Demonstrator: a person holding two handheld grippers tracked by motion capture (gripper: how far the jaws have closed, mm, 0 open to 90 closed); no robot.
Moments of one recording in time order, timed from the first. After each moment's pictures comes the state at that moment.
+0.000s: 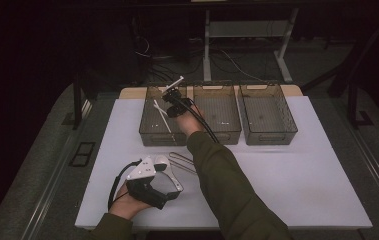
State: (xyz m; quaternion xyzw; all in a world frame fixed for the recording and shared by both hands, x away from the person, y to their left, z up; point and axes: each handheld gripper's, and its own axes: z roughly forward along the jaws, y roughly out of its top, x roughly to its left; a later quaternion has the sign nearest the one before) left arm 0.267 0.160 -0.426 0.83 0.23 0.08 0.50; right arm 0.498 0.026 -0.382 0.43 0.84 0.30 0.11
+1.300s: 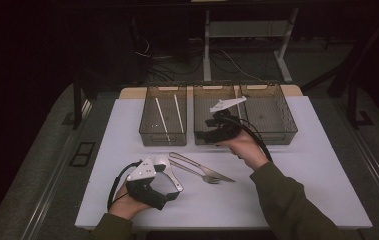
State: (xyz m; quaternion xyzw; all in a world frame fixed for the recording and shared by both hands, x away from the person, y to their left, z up) left arm 0.265 0.160 -0.427 0.84 0.23 0.09 0.48; right arm 0.387 -0.119 -0.359 0.33 0.83 0.44 0.09
